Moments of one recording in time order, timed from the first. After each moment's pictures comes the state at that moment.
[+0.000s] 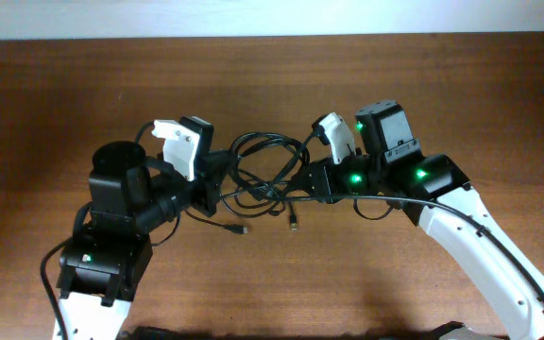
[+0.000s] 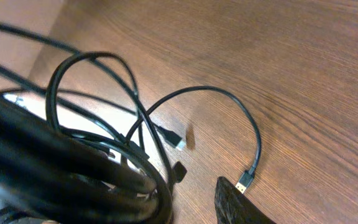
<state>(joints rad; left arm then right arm) -0.17 0.96 1.01 -0.51 0.54 -0.07 0.43 1.42 1.18 -0.66 -0.58 0.18</state>
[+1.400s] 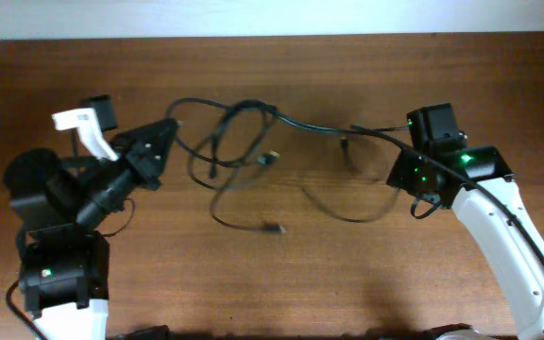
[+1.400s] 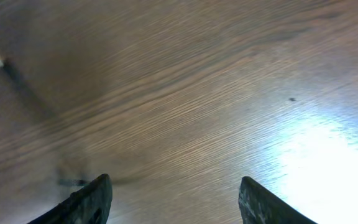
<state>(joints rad) 0.21 0.92 1.01 -0.31 0.77 -0.52 0.17 1.42 1.18 -1.02 0.17 0.63</state>
